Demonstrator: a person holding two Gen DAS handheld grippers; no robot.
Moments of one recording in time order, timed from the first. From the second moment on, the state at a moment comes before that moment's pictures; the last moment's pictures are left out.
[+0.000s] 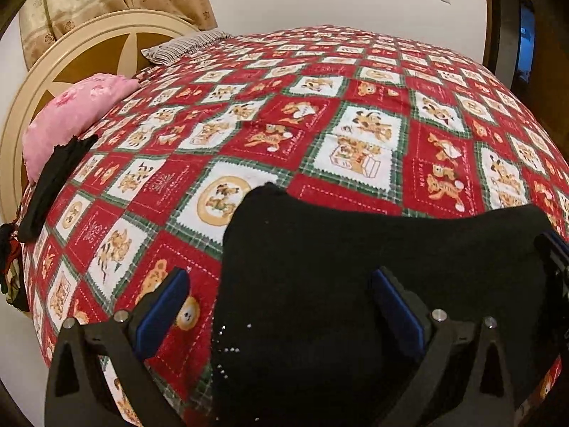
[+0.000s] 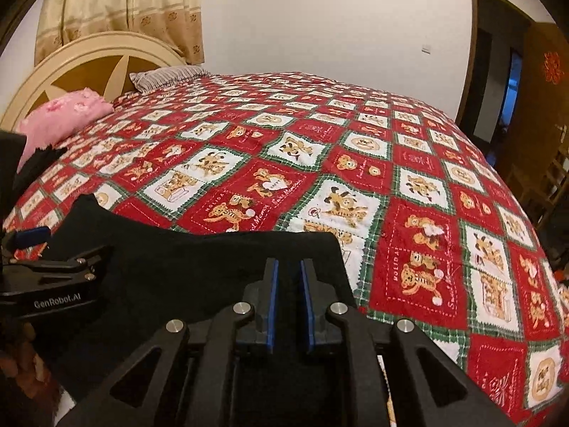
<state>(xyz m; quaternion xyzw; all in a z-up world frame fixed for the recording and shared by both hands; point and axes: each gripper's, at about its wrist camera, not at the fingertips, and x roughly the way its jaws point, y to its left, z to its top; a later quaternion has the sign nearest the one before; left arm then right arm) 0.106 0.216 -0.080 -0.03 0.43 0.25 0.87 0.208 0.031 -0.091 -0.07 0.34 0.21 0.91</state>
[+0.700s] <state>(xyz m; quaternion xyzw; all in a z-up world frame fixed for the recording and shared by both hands) 0.106 0.217 -0.082 -0.04 0.43 0.24 0.87 0.203 0.039 -0.084 -0.08 0.33 0.20 0.92</state>
